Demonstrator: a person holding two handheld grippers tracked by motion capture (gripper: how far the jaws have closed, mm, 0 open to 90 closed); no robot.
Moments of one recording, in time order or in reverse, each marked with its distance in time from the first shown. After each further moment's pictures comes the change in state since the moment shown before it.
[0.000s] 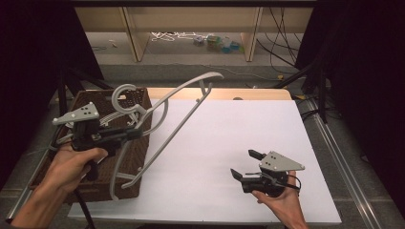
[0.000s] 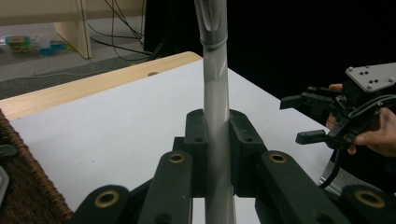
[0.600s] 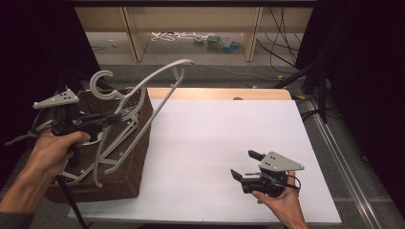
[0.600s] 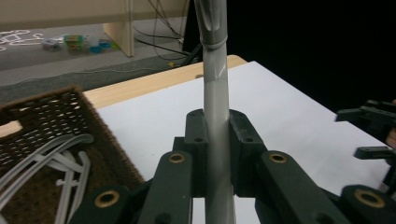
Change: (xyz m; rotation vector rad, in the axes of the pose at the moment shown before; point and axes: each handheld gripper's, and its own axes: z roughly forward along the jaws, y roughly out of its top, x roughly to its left) left arm 0.047 0.012 -0.022 0.001 0.156 -0.016; right arm -0.001 -0.002 0.001 0.011 0.005 -0.002
